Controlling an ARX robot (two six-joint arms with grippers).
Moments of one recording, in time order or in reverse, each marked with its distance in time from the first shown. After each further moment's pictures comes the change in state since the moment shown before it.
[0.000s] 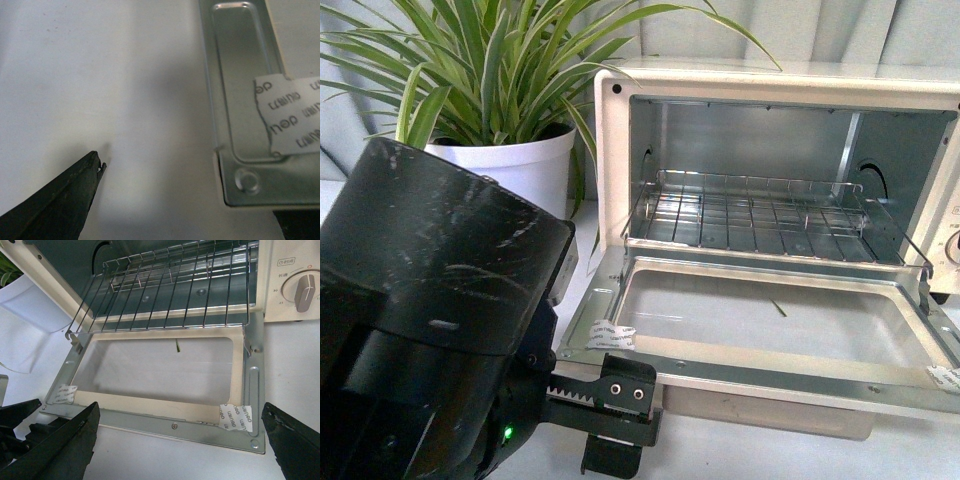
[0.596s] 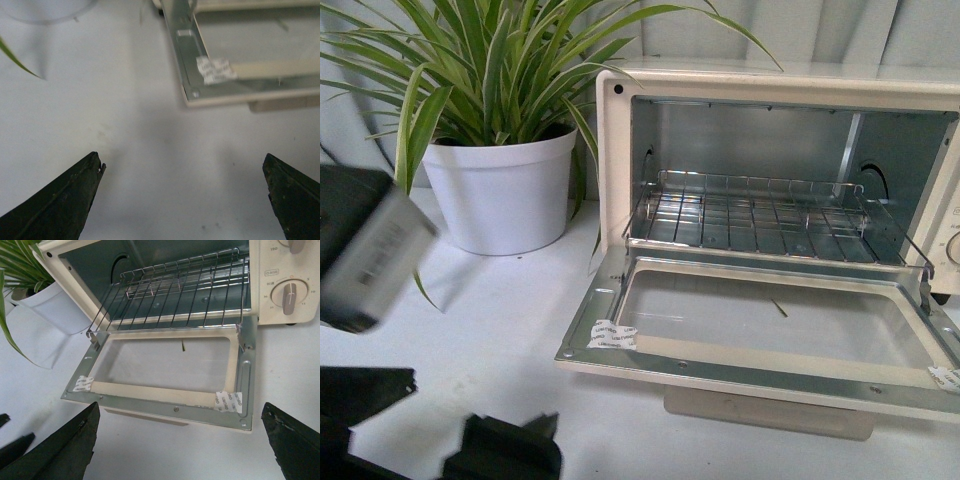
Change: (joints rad) left arm -0.023 -0.523 -0.331 0.026 0.085 0.037; right arm -0.097 -0.237 -0.063 -0.106 -0.129 -0.029
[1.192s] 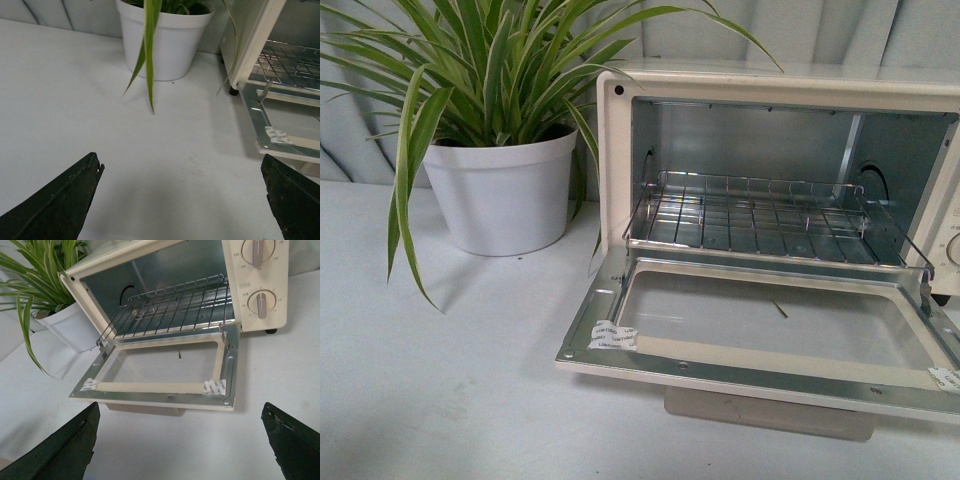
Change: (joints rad) left arm 0.149 -0.685 -0.234 -0.154 -0.119 -0.032; right arm -0.111 -0.482 -0.224 -0.090 -0.080 0.012
